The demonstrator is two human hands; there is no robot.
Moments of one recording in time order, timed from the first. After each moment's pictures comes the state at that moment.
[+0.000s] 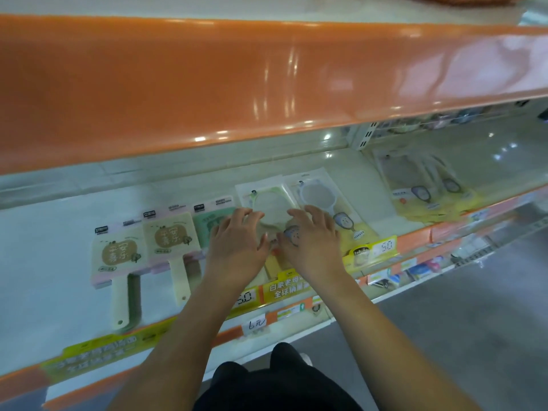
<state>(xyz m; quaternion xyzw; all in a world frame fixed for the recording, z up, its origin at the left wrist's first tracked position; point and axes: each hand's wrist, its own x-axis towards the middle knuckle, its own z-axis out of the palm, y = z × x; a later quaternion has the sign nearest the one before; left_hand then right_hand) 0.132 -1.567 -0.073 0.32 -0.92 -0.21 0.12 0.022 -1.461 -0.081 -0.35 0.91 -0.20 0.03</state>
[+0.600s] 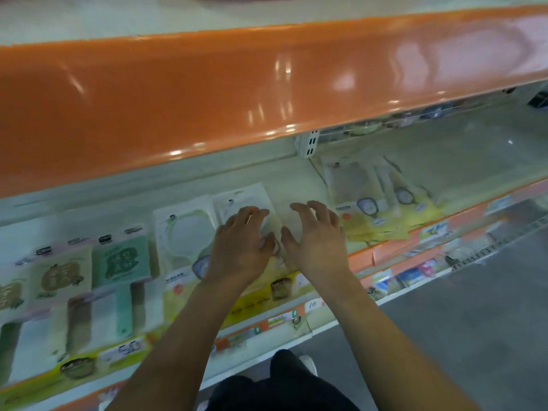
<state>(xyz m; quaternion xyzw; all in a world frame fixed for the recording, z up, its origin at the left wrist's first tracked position) -0.021 -1.489 -0.063 0.27 -0.93 -0.20 0.12 -0.123 -1.378 -0.071 -0.33 0.91 -0.24 0.01</state>
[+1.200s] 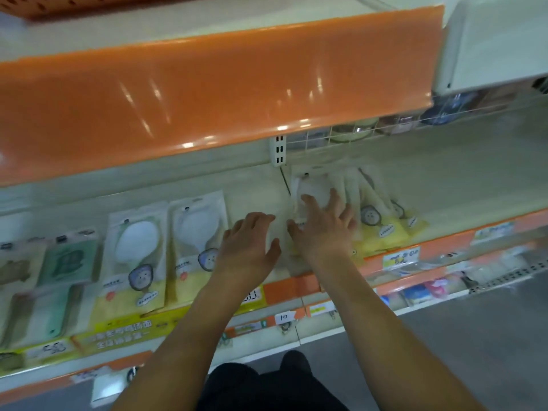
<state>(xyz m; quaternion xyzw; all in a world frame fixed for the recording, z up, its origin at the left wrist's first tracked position) -0.145 -1.401 -0.061 0.32 -0.92 -0.19 0.08 -0.275 -1.325 -0.064 -0.30 0.94 -0.14 0.11</state>
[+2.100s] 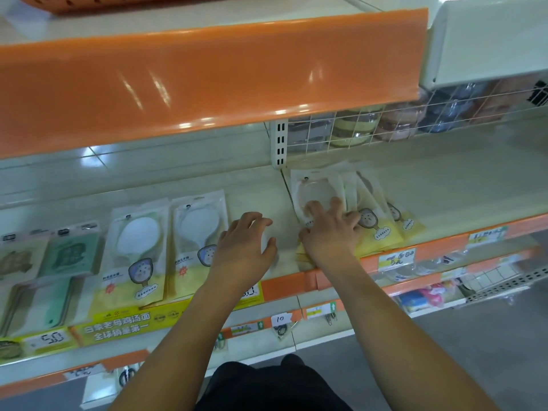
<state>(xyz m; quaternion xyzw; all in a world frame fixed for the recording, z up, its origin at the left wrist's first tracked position) -0.137 -1.398 -0.060 0.35 -0.92 -0.19 0.08 -0.286 -1.319 -0.075 -0.30 0.94 -0.12 0.08</state>
